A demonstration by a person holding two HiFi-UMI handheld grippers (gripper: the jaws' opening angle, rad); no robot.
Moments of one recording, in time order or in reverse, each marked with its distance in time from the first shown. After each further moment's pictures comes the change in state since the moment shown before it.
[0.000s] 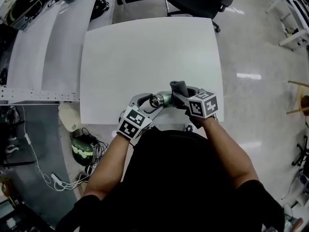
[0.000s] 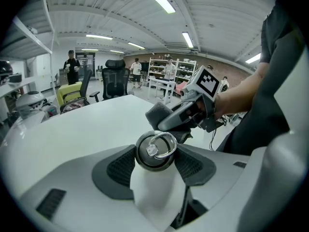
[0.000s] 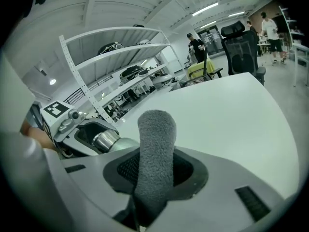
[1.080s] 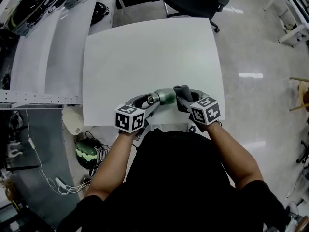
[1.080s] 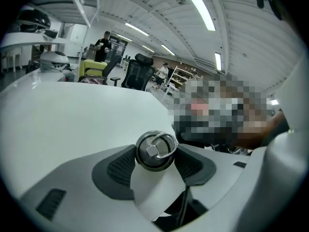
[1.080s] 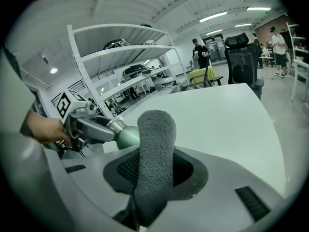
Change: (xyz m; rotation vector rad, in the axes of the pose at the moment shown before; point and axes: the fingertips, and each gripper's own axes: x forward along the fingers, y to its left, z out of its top) left arm -0.002 0.022 -0.013 -0.414 -0.056 0.002; right arm -0.023 0.005 -0.013 -0.096 -0.012 -0.058
